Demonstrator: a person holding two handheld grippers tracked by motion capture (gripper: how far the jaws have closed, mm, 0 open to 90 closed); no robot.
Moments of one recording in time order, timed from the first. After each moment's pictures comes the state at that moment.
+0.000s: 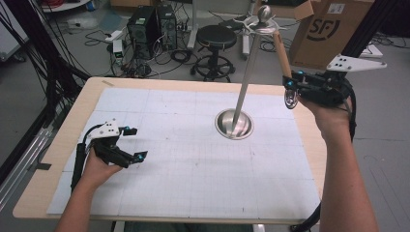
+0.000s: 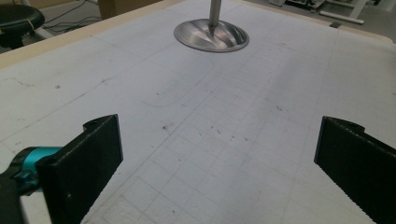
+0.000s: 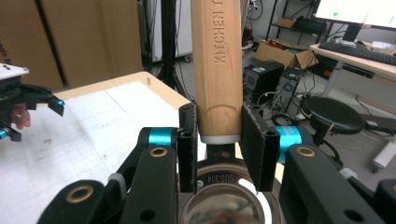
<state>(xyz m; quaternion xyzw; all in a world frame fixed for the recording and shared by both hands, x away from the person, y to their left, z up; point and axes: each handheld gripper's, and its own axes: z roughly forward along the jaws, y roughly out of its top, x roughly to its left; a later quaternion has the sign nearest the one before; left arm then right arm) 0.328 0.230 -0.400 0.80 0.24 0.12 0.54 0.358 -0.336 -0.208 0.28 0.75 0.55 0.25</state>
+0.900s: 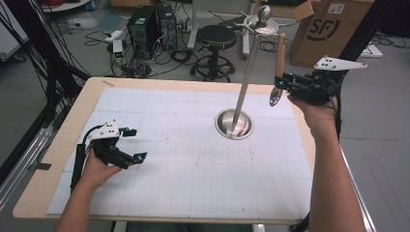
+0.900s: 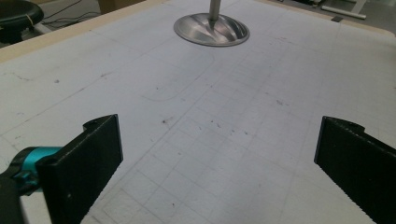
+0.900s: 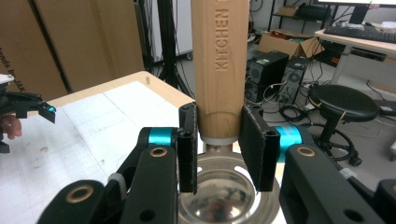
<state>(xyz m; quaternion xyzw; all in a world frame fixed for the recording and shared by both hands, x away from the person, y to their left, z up) 0.327 0.231 -0.401 0.80 0.24 0.11 0.53 0.385 -0.328 -0.230 0.30 0.74 0.56 0.22</state>
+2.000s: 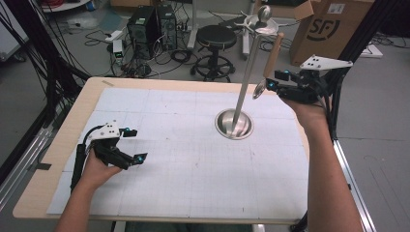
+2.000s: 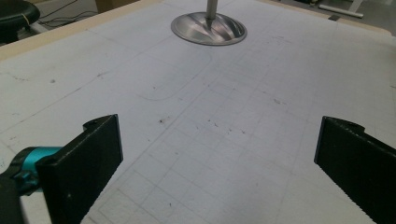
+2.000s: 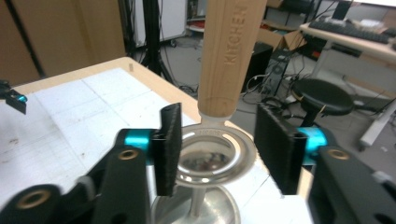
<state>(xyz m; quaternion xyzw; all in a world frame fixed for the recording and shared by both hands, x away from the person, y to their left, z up) 0.326 0.231 -0.402 0.80 0.24 0.11 0.53 0.384 -0.304 -0.228 0.31 0.75 0.52 0.26</state>
